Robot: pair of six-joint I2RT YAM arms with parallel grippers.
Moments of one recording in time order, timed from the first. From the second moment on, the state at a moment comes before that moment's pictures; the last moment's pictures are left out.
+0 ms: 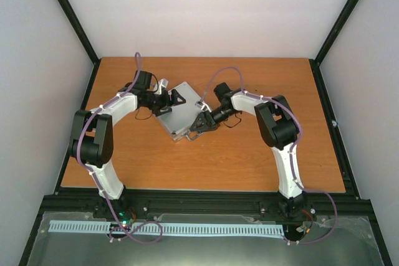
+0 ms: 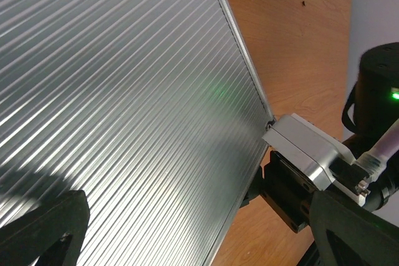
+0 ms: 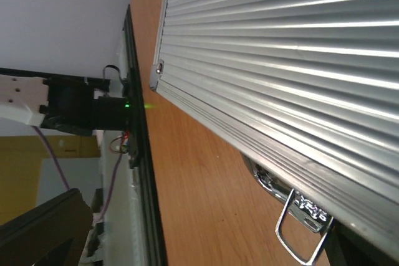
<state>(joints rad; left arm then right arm) -0.20 1.79 1.20 -0.41 0.69 -0.51 0.50 2.21 1.50 -0.67 -1.16 -0.10</state>
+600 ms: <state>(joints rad) -0.20 1.79 1.20 -0.38 0.69 -0.51 0.47 2.43 1.72 -1.48 -1.53 -0.84</state>
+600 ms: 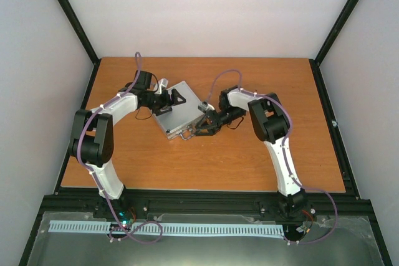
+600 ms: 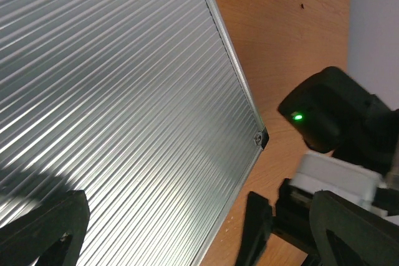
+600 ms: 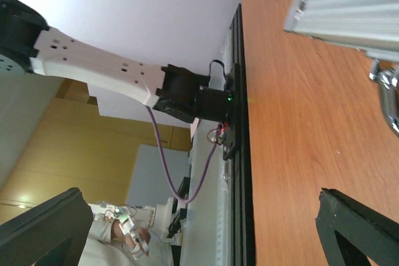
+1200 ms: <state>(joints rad) -0.20 1.79 1.20 -0.39 0.68 -0.50 0.34 2.23 1.68 -1.51 -1.55 -0.81</state>
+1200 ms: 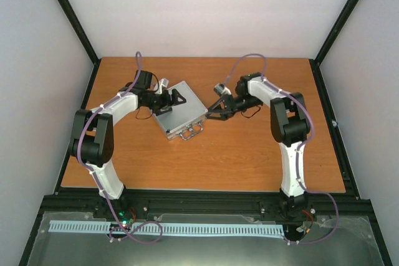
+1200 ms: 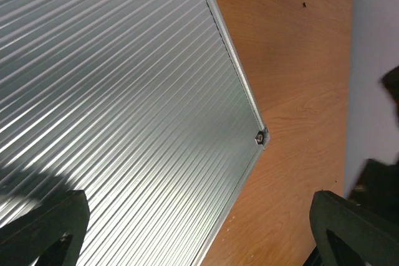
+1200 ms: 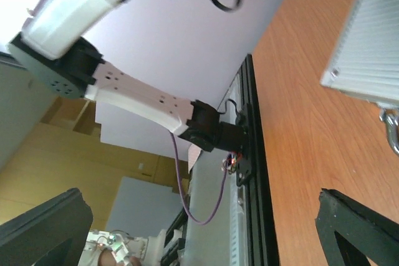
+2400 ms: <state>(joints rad) -0.20 1.81 1.27 -0.54 0.63 -0.44 0.63 1.76 1.33 -0.65 -0.46 0.11</state>
